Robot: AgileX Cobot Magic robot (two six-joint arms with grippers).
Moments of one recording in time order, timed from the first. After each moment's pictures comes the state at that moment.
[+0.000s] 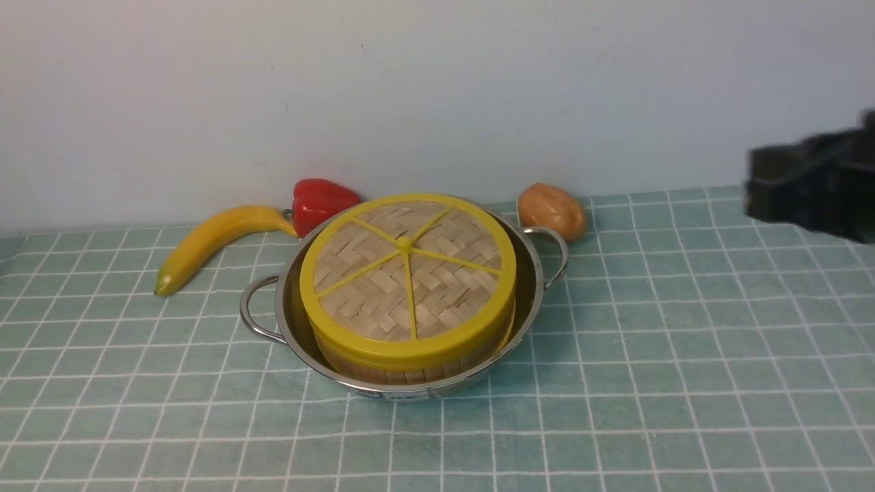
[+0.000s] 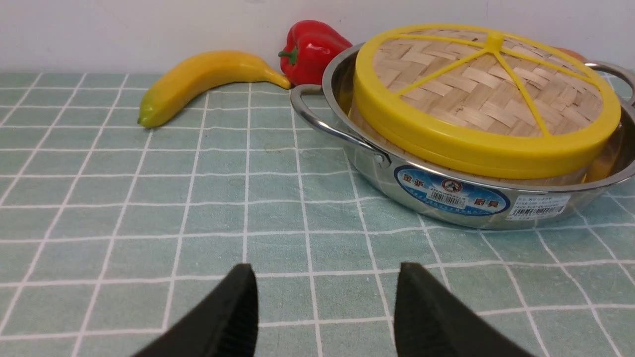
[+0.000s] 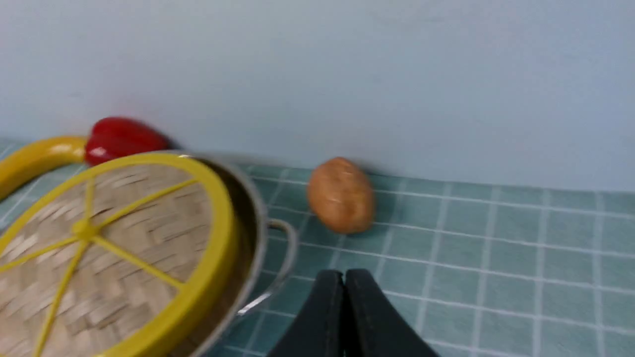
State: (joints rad) right arm 0.25 1.02 -0.73 -0.16 0.26 0.46; left arm -0.08 0.00 0.01 -0.20 0.36 0.10
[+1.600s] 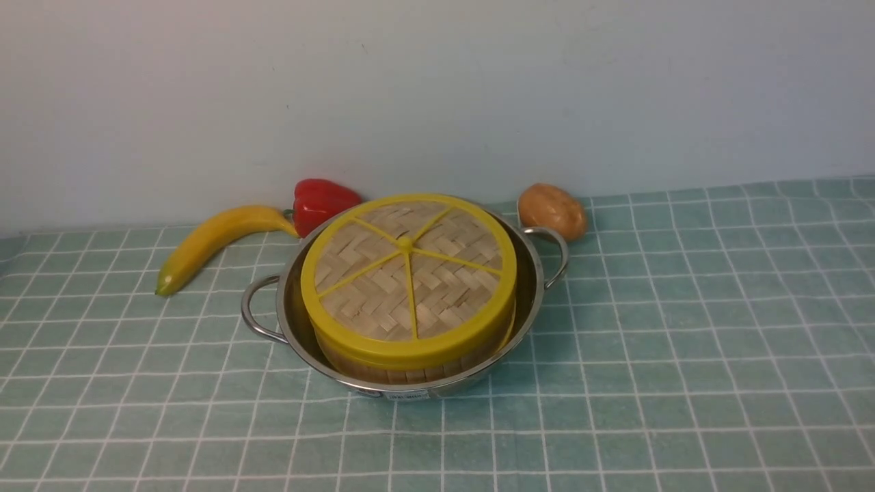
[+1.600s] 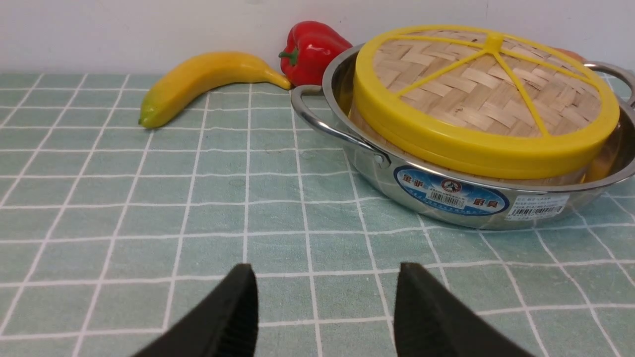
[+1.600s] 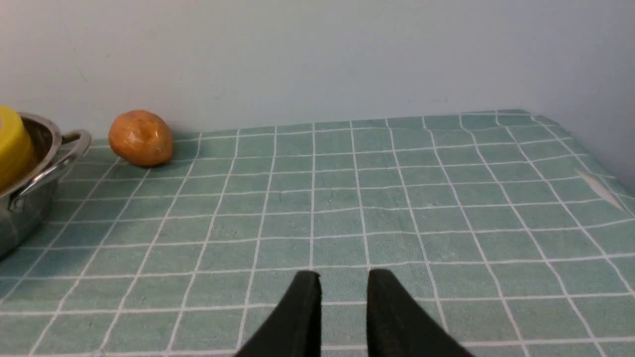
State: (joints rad) right arm -0.01 0.00 0.01 -0.10 0.35 0.26; left arm -0.08 0.00 0.01 -0.20 0.36 0.10
